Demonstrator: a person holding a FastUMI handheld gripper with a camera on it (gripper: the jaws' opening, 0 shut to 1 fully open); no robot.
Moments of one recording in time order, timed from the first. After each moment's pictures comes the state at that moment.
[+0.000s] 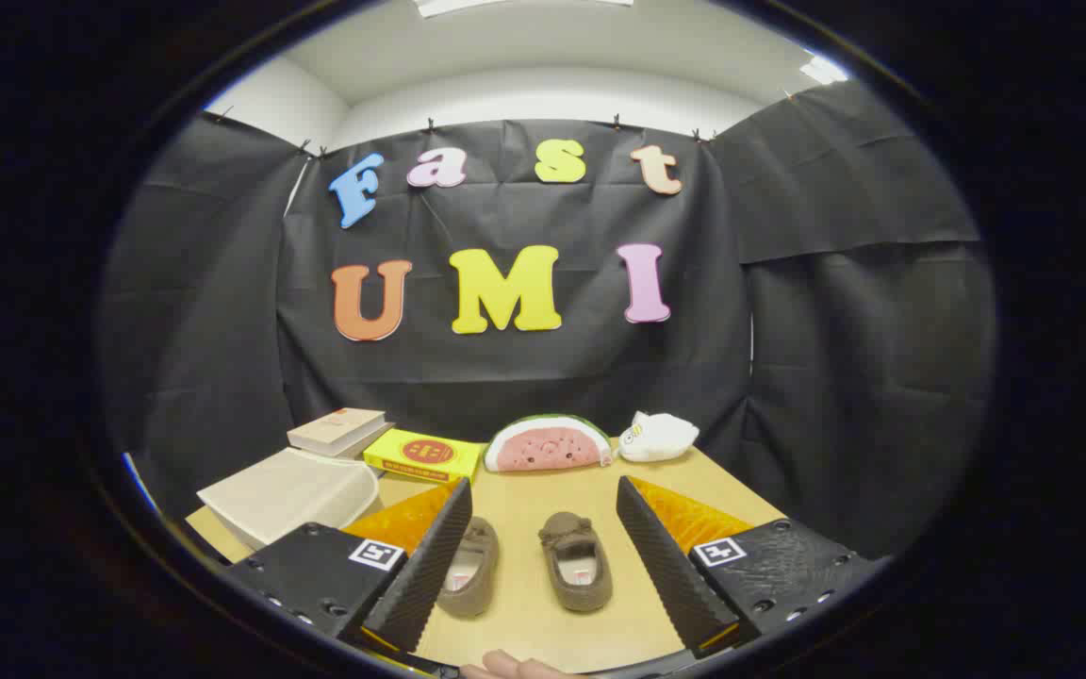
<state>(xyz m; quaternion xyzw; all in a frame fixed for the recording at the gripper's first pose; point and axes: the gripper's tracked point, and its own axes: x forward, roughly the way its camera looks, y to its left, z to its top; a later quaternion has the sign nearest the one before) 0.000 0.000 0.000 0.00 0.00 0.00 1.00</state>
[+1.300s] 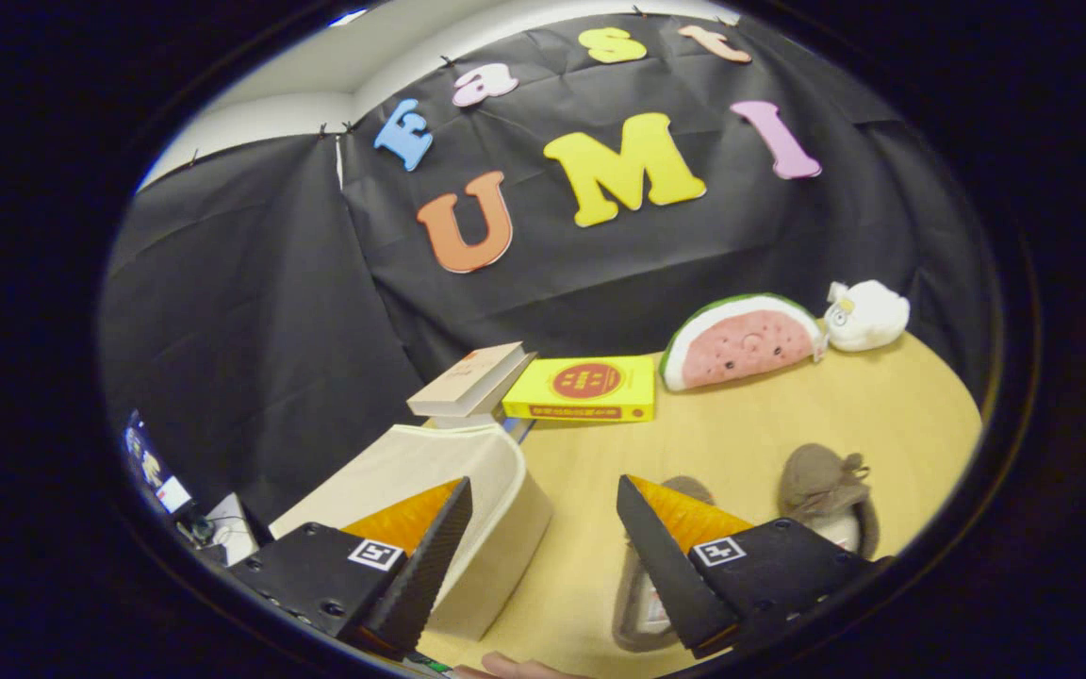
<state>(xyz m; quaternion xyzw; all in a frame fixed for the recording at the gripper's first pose) 0.140 0.193 -0.093 0.11 0.17 0.25 0.95</state>
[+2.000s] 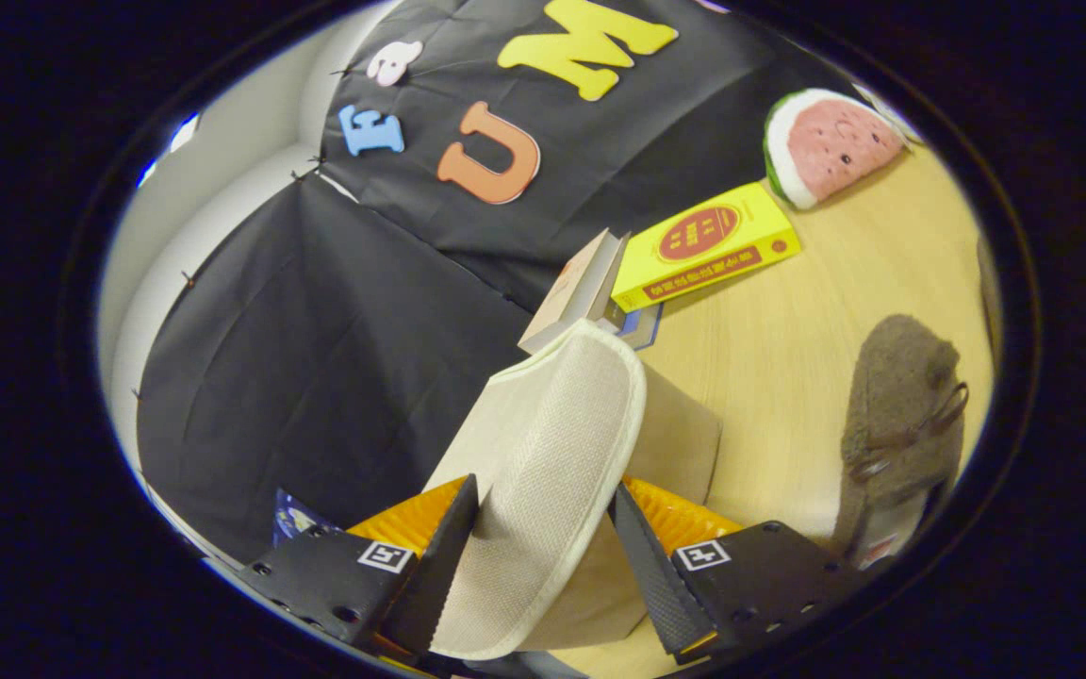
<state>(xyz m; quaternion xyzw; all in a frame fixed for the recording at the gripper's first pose) 0.136 0.276 -0.147 0.29 0.32 0.41 0.80</state>
